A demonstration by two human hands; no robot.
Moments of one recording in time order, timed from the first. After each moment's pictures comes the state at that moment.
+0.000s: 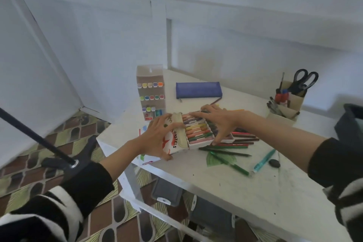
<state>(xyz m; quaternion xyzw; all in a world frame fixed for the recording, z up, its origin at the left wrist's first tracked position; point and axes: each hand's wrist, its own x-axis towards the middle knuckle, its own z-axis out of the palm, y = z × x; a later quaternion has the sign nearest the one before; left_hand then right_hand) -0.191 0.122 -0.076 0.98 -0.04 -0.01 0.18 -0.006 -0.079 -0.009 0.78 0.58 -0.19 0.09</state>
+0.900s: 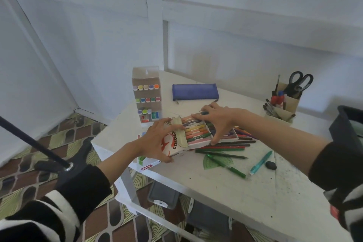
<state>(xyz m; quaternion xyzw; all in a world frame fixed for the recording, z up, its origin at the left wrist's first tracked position) -0.181 0.120 -0.081 0.96 -0.04 -0.02 0.26 -0.008 -0.078 0.007 0.80 0.55 -0.16 0.19</state>
